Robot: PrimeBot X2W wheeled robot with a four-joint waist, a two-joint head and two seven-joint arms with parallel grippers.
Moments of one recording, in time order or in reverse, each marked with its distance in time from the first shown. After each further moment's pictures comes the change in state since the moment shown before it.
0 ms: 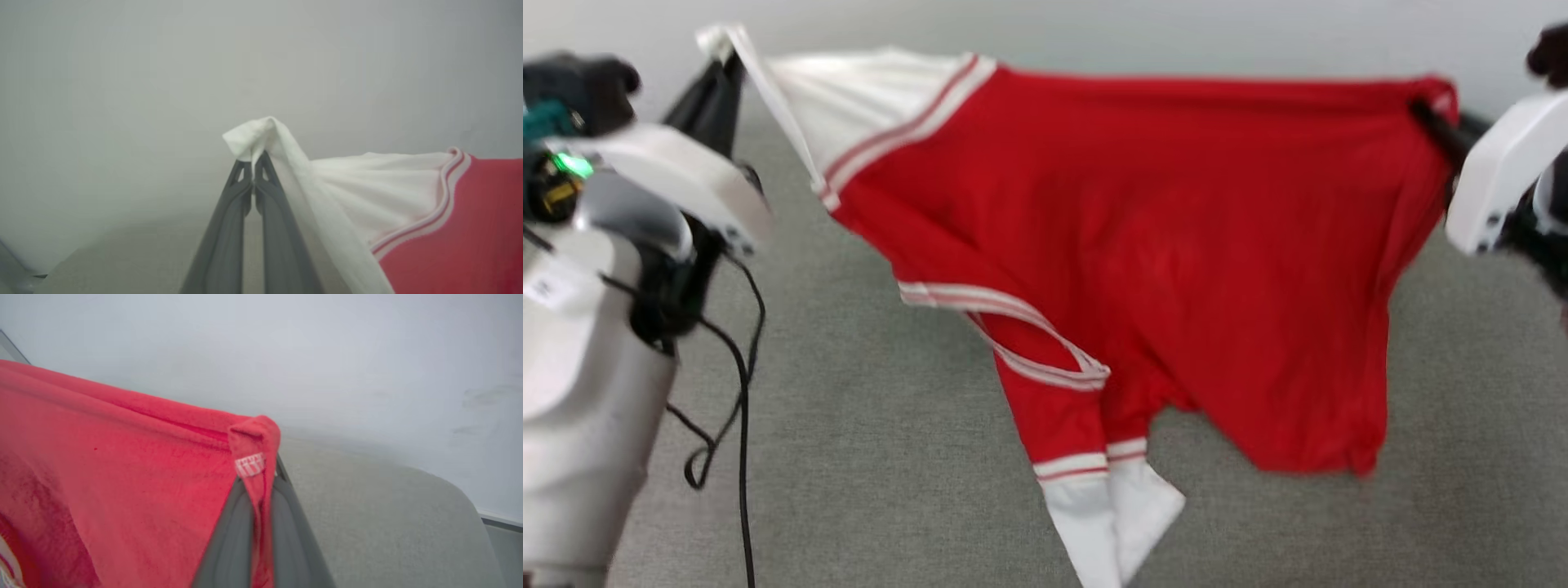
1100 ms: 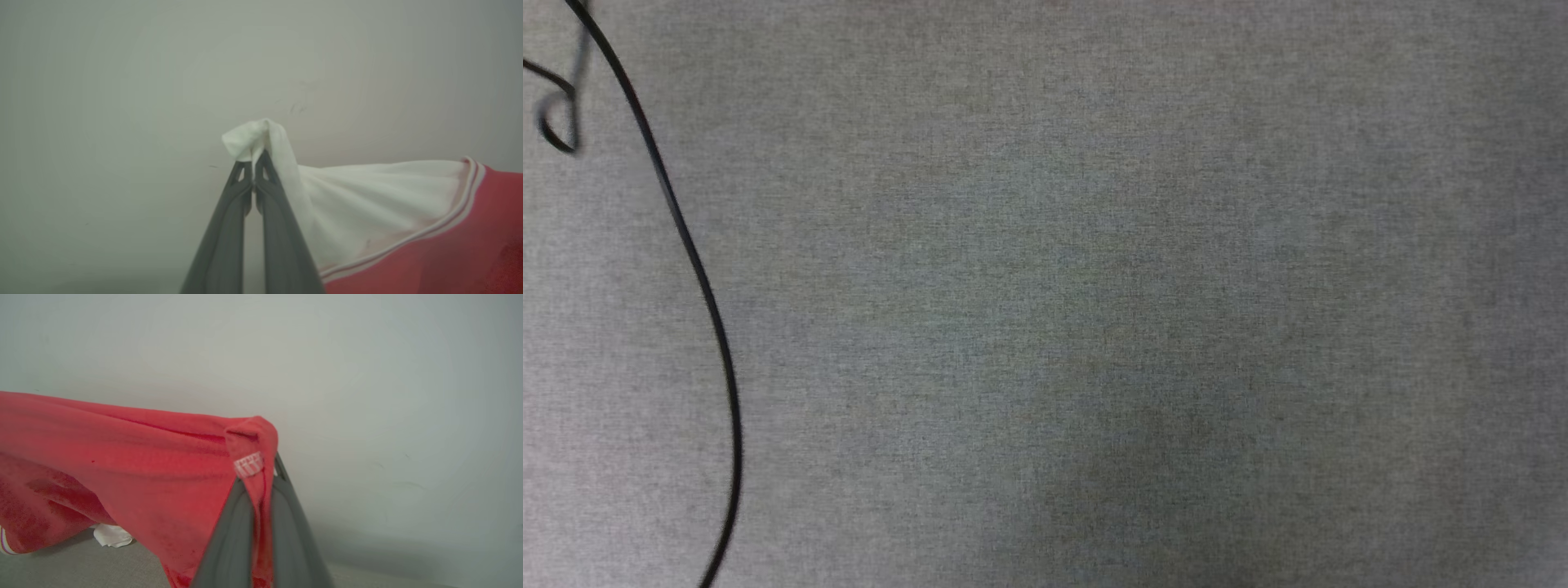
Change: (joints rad) left arm -0.787 -0.058 0.049 0.449 0.034 -0.086 -0.127; right arm -0.730 0.116 -0.068 0.360 -0.156 0.000 -0.318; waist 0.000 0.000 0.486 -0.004
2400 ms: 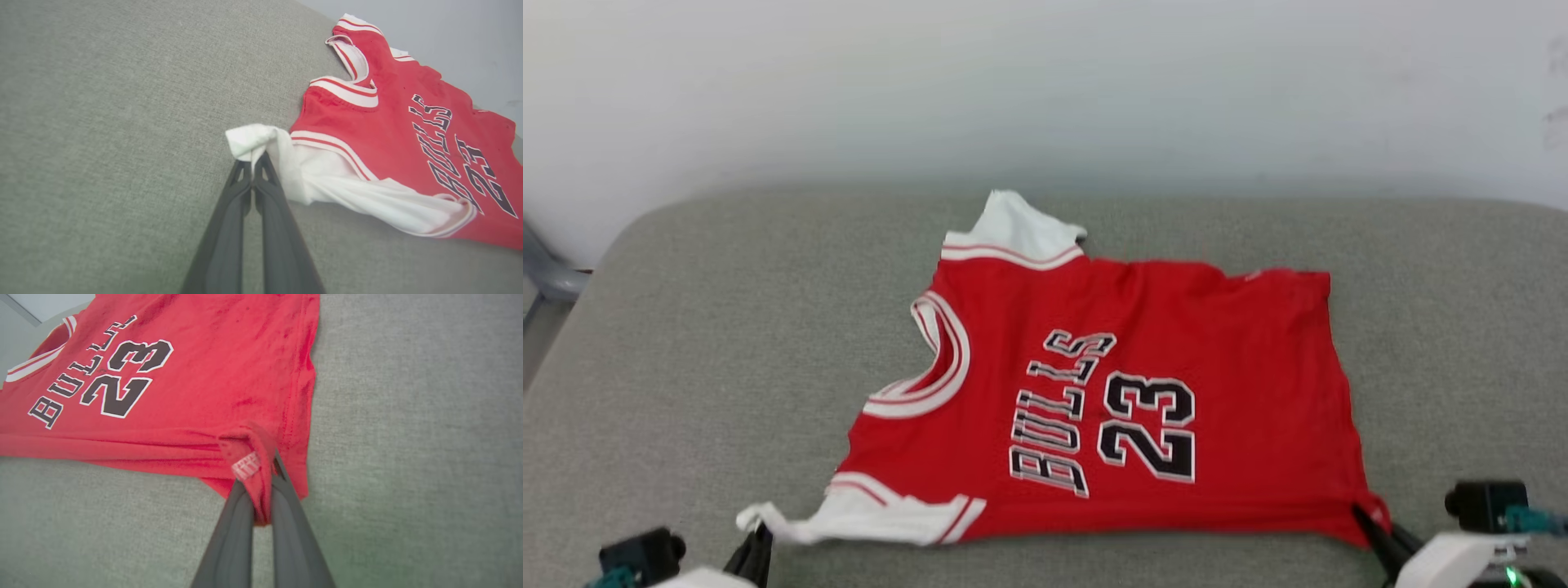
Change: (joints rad) left arm 1.508 -0.005 0.027 -0.387 -0.291 0.119 -0.017; right arm 1.408 -0.026 0.040 -0.269 0.175 0.007 -0.122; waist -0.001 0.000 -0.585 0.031
